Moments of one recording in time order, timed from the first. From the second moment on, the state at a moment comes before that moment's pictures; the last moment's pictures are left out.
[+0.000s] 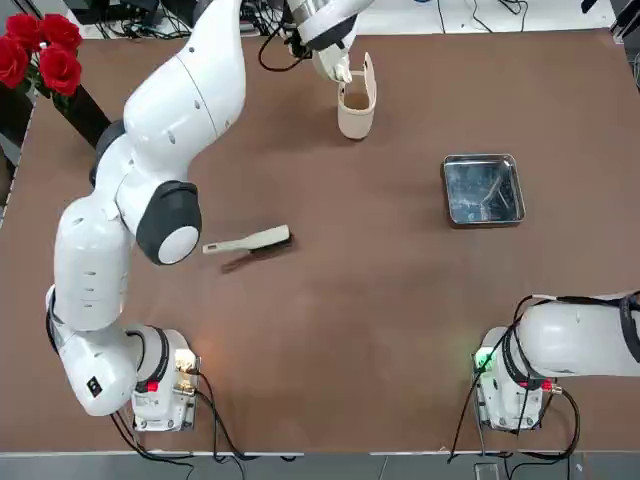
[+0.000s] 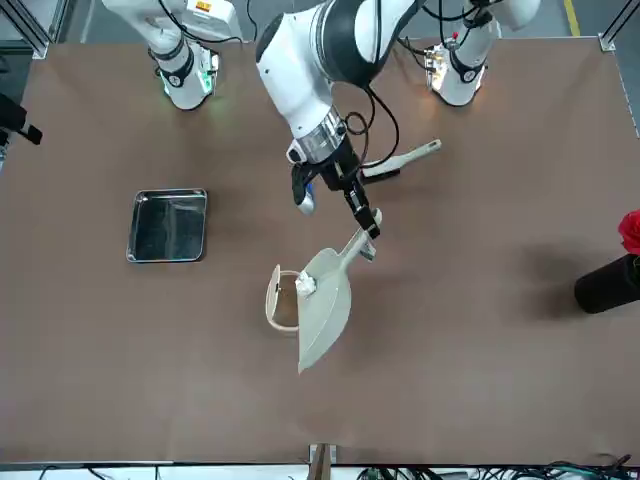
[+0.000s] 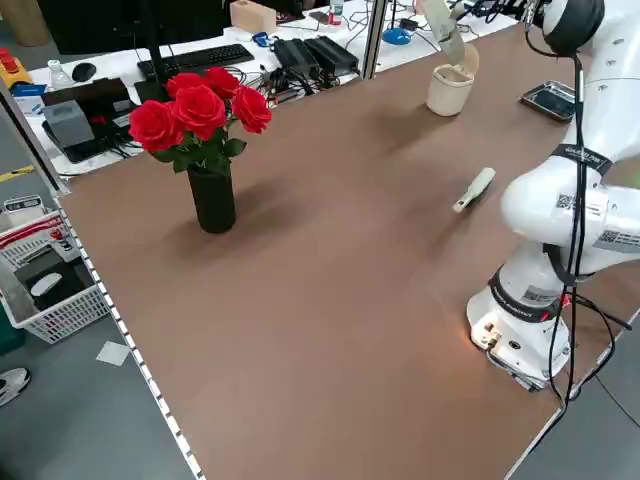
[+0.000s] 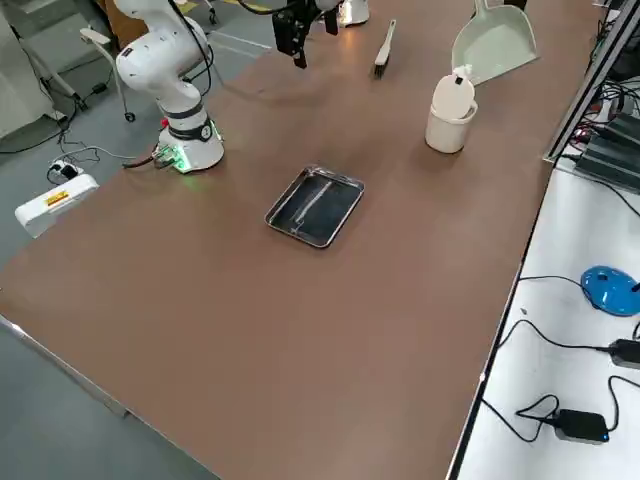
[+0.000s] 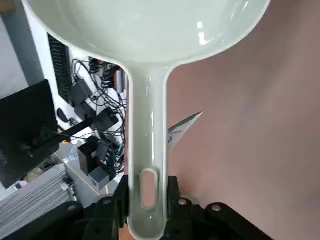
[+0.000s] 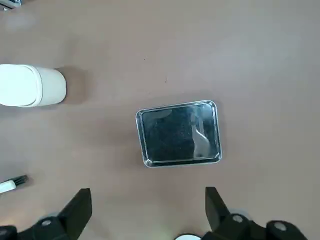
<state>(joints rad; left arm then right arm) -0.91 0.66 0.02 -0.97 0.77 1.49 0.35 -0.02 -0.11 -0.22 -1.60 0.20 1.43 -0.08</state>
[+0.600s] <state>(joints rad) -0.96 0.71 0.02 -0.97 0.88 1.50 0.31 -0.02 -0.12 -0.23 -1.60 0.21 1.43 -0.08</state>
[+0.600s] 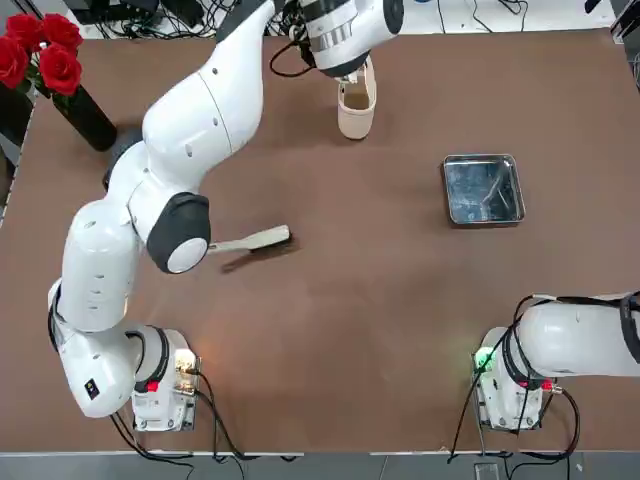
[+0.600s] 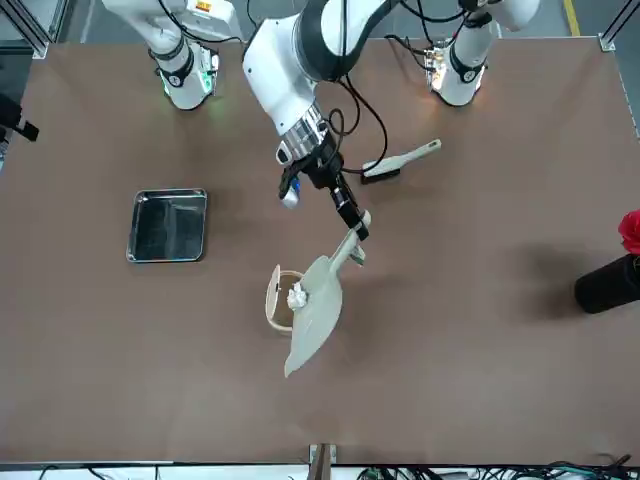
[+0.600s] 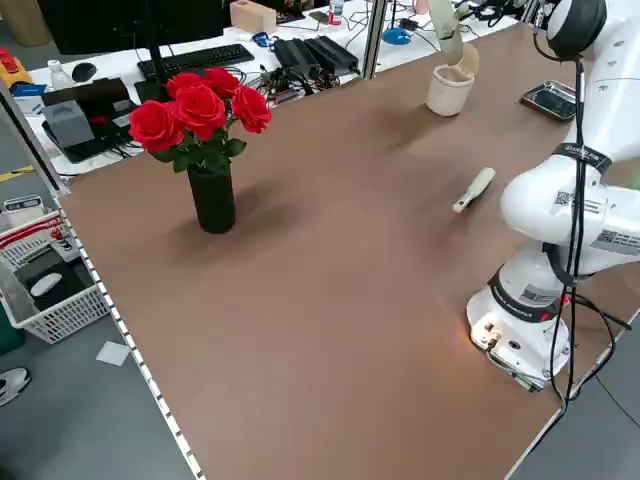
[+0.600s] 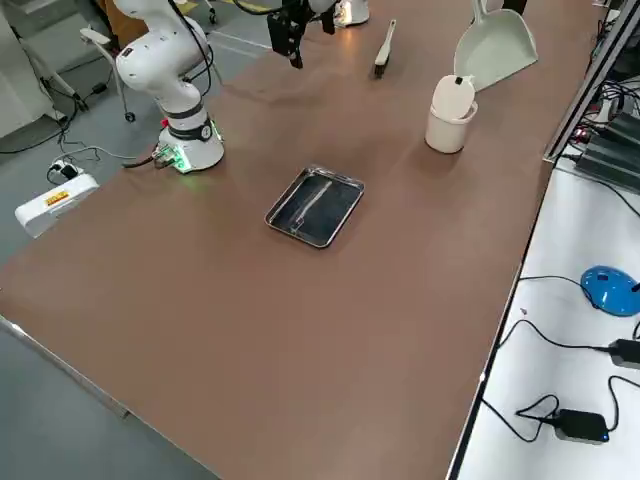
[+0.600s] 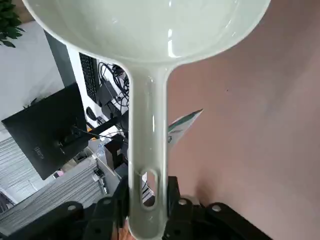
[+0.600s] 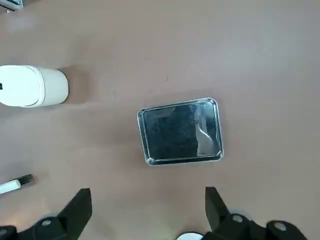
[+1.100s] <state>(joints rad) -0.98 0.71 0.02 -0.97 0.88 1.49 0.31 -0.01 -0.12 -0.15 -1.60 0.07 1.43 -0.02</state>
